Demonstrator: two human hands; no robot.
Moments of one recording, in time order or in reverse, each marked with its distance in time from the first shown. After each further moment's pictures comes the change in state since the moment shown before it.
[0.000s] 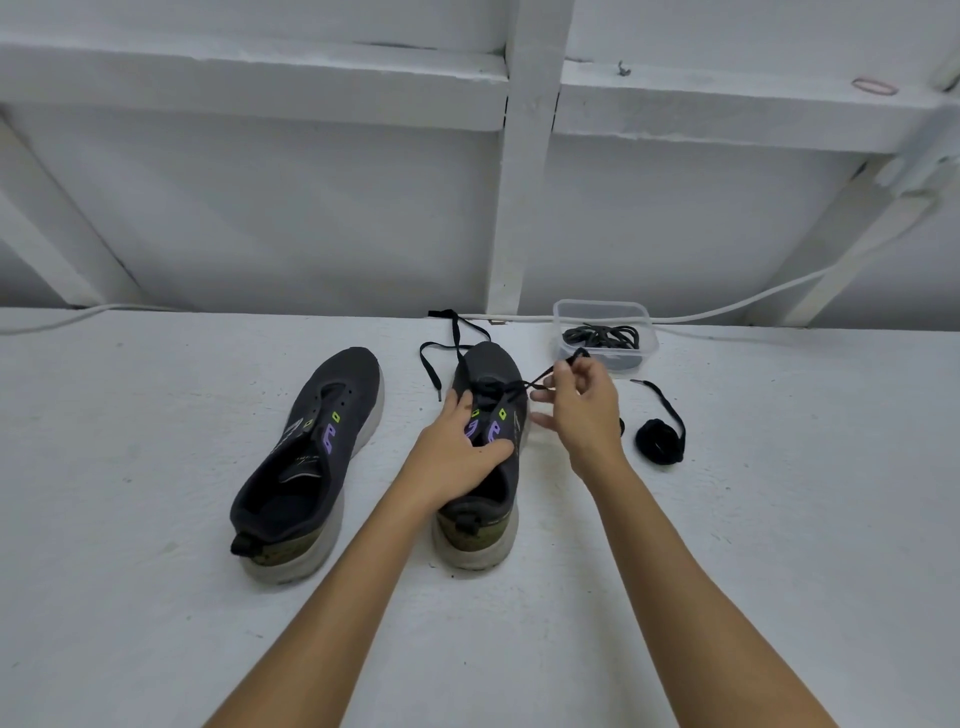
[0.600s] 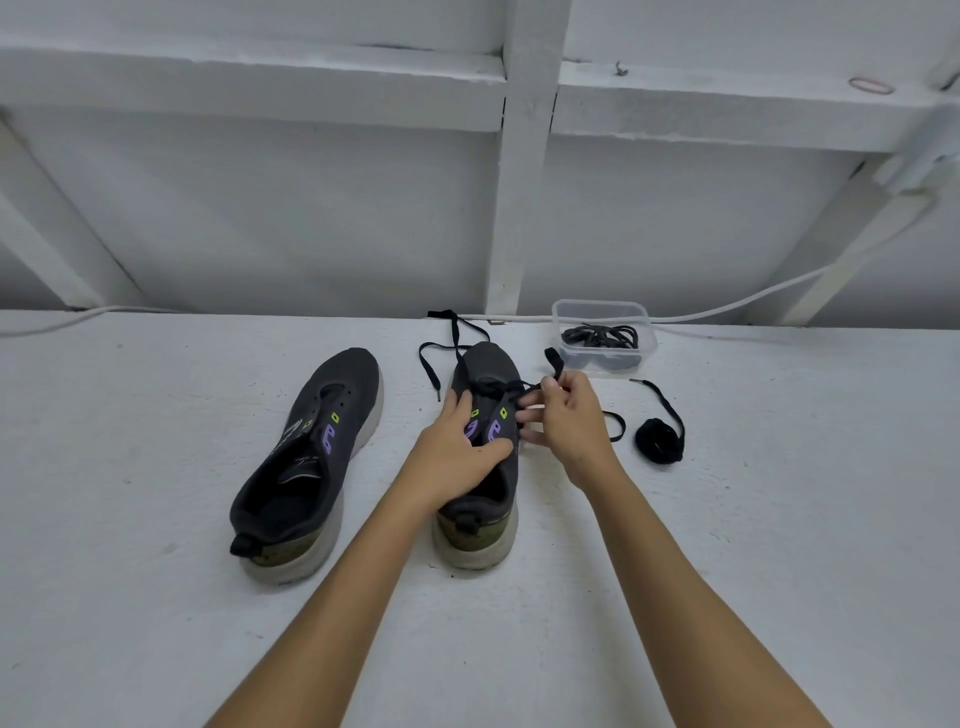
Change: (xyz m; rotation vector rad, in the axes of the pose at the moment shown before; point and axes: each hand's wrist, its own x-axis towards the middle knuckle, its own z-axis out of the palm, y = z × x) left_hand 0.001 0.003 0.001 0.040 -0.011 -0.015; right_hand -0.008 0.004 0.003 -0.018 -0.127 0.090
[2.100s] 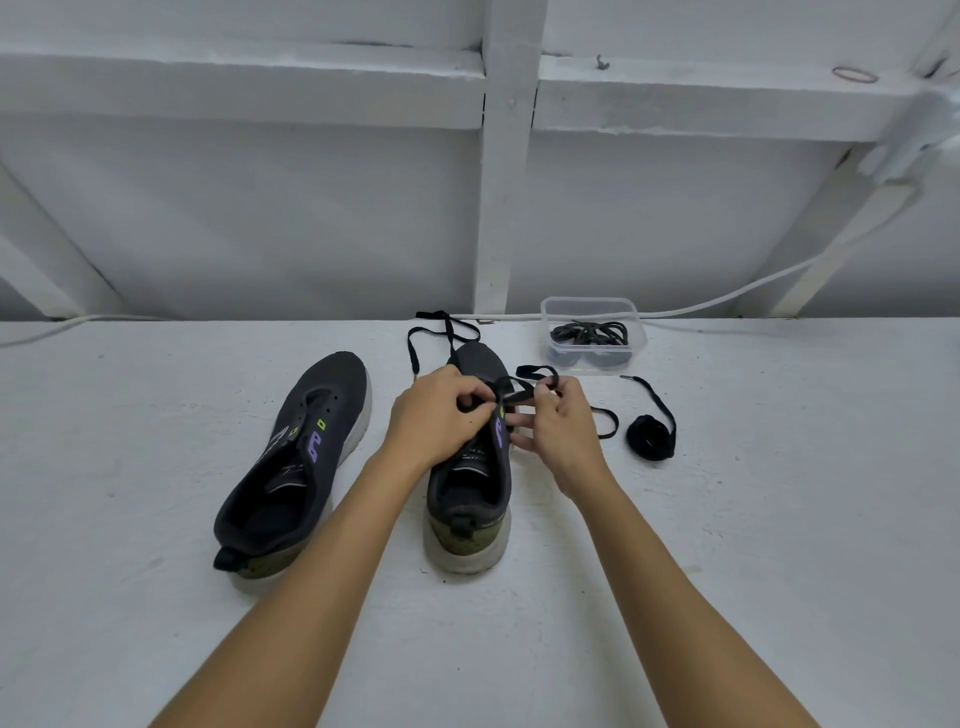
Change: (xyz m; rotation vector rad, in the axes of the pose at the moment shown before) left_hand 0.041 0.007 -0.014 0.287 0.251 0.304; right_hand -0.004 0.008 0.000 0.069 0.020 0.022
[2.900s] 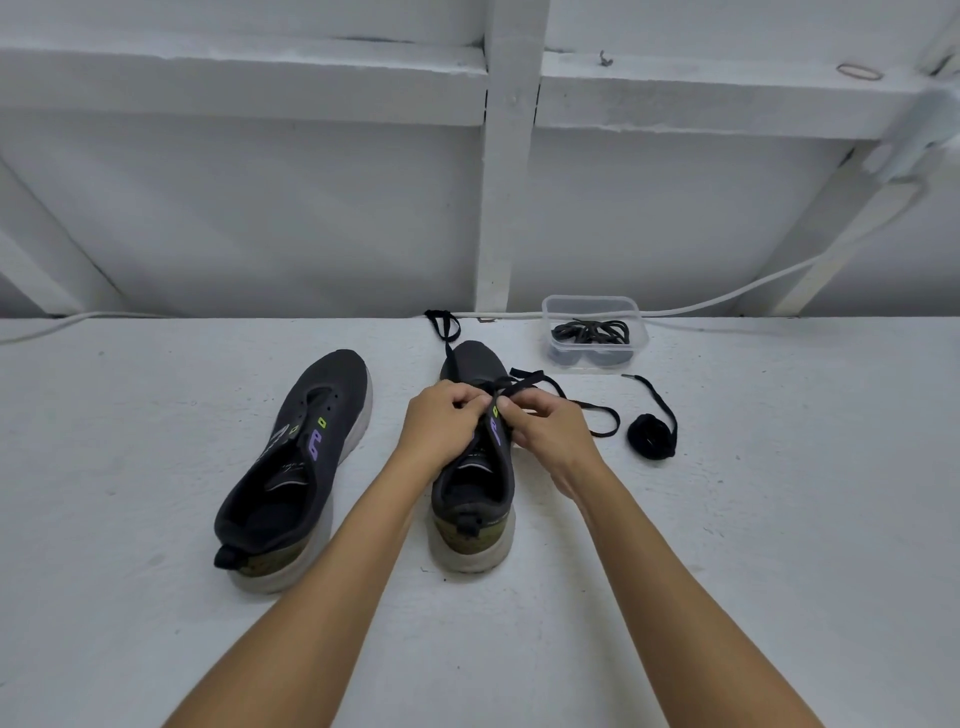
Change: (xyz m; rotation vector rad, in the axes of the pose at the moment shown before) left_hand -0.006 0.005 0.012 -0.401 0.006 -0.286; right_hand 0.006 0.012 -0.004 -0.080 -0.160 -0.006
